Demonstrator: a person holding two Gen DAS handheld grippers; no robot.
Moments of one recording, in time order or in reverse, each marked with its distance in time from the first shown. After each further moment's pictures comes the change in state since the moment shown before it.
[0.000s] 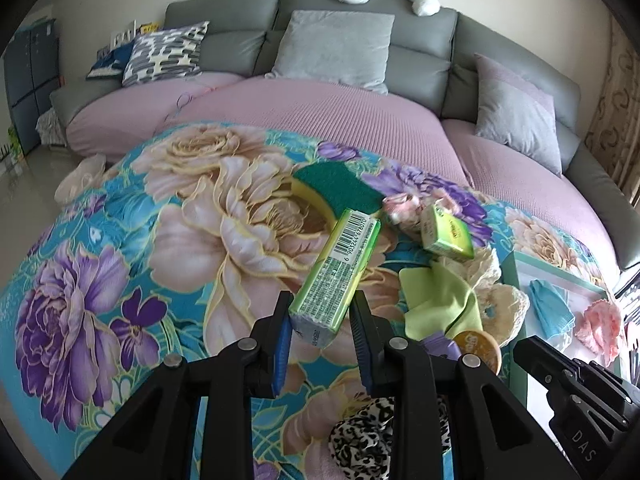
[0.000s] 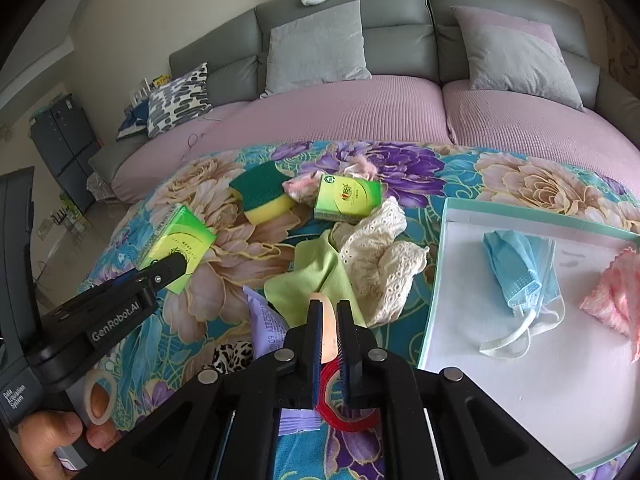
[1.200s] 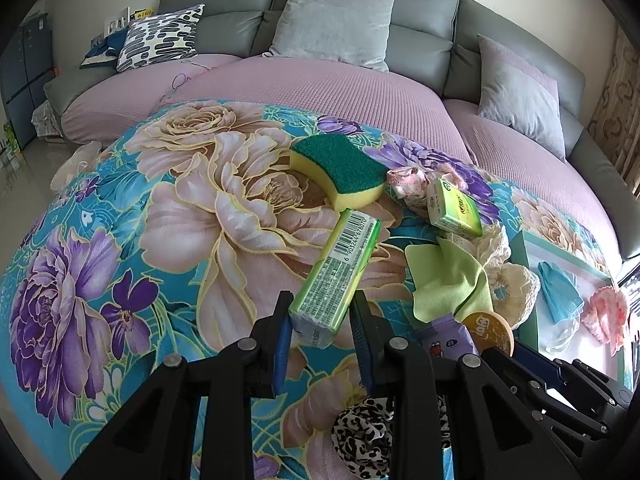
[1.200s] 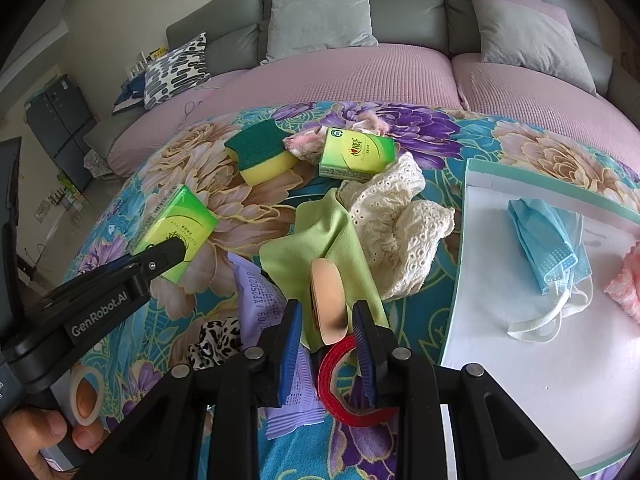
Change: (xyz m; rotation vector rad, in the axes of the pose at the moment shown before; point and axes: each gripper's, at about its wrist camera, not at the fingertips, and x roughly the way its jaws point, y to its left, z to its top) left arm 0.013 0.000 -0.007 0.013 0.066 0.000; right arm 0.030 0.005 -0.010 -0.019 0.113 0.002
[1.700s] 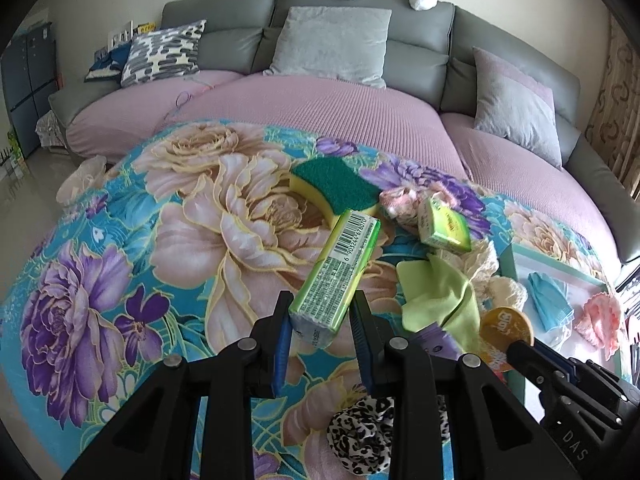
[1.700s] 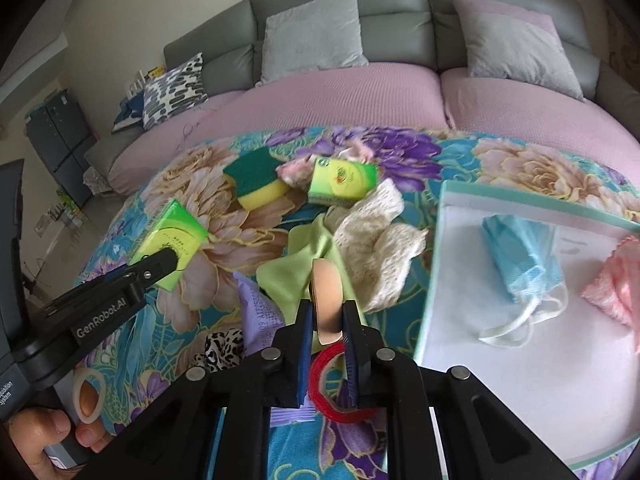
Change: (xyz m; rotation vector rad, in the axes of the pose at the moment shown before) left arm -0.024 -0.008 0.006 0.014 -0.065 0.008; right arm -0.030 -0.012 0.002 0.032 -0.081 -0.012
